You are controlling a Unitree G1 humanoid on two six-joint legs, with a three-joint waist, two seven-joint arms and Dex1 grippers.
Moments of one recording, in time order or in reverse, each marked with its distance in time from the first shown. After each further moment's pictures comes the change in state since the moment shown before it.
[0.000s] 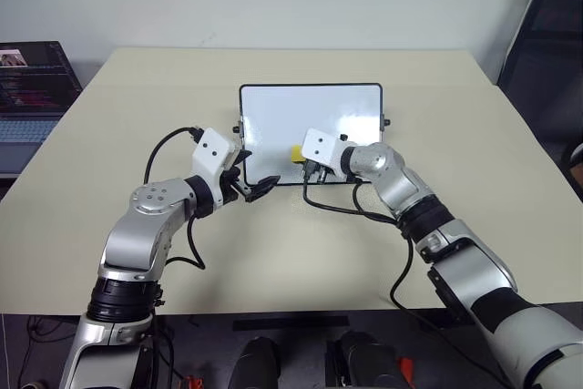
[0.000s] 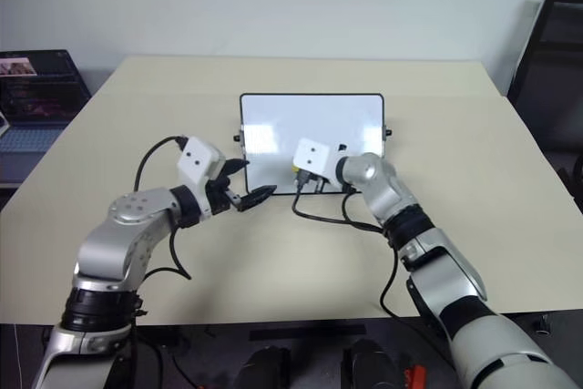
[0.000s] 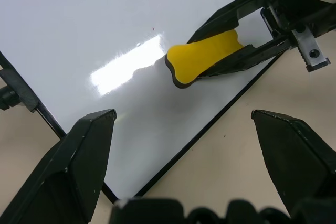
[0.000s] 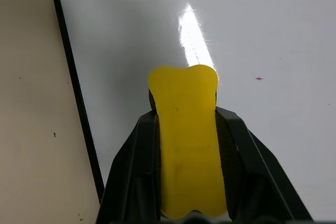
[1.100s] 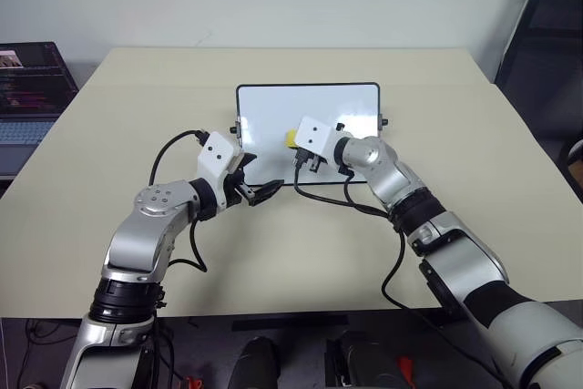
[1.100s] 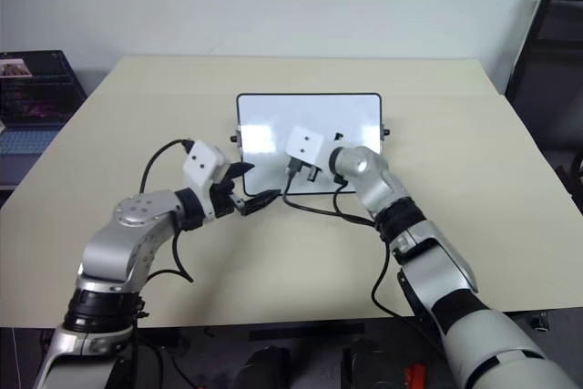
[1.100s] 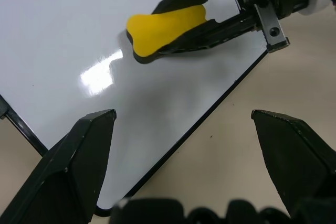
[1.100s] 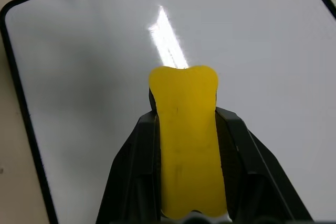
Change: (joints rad) left arm 0.006 -0.003 -0.020 0.001 -0.004 -0.008 -0.013; right arm -0.079 0.049 -0.022 0.093 -0.013 -0.029 -0.084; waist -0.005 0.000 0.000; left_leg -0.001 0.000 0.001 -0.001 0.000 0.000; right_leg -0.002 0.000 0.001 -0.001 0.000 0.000
